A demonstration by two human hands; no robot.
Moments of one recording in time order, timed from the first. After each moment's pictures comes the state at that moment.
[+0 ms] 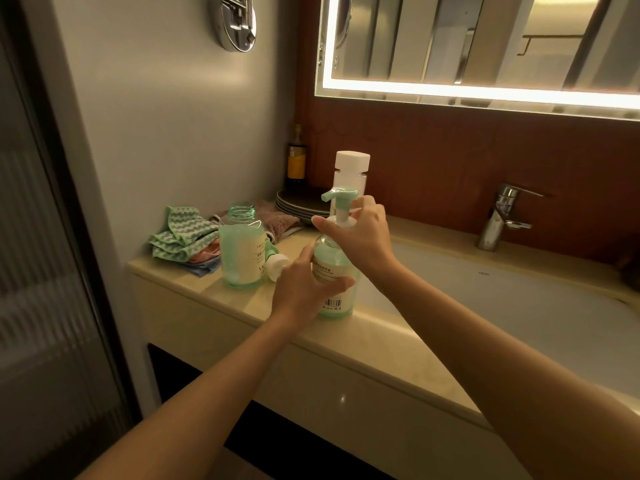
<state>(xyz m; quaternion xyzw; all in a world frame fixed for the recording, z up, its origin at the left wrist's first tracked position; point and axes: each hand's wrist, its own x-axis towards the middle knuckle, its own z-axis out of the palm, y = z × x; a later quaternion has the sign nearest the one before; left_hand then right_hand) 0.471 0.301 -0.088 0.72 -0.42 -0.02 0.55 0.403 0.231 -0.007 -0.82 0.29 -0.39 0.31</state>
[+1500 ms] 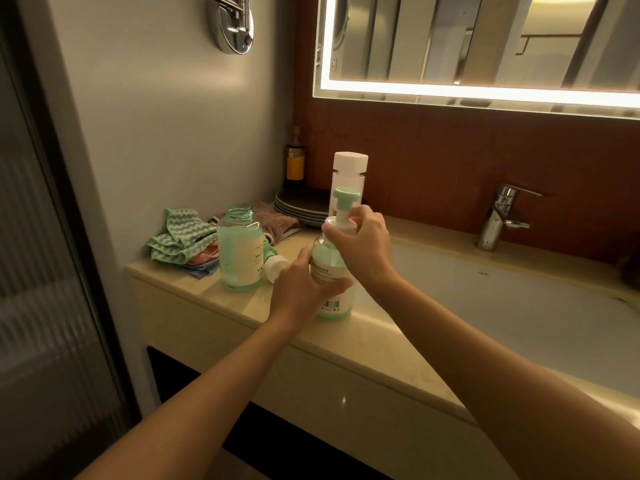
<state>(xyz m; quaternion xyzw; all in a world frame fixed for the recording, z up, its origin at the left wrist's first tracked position) 0.471 0.302 -0.089 0.73 -0.42 0.00 0.54 0.399 0.235 -0.016 -0.79 0.30 -0.41 0.33</state>
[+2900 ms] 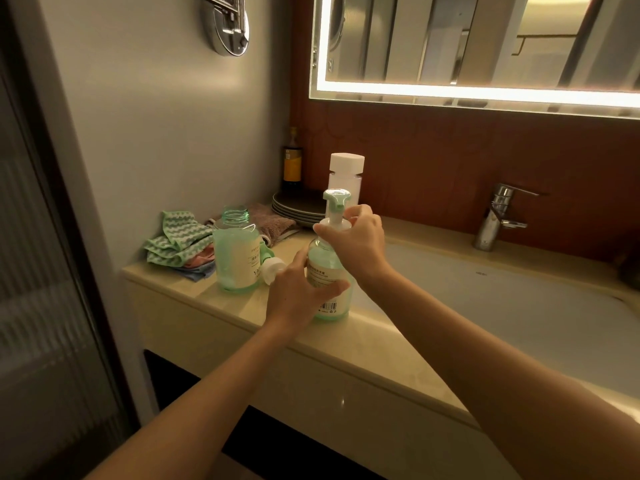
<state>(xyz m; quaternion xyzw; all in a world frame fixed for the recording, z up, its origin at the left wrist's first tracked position) 0.473 0.299 -0.094 0.73 -0.42 0.02 0.55 0.400 0.236 -0.009 -0.79 0.32 -0.40 0.35</state>
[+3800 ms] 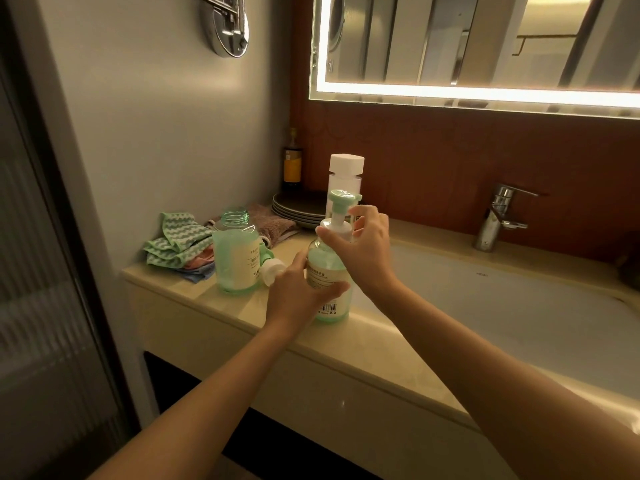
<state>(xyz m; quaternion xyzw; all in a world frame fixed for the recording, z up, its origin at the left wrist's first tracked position) 0.471 0.300 -0.092 0.73 -0.41 0.02 0.54 0.392 0.230 -0.021 -0.79 0.26 -0.44 0.35</state>
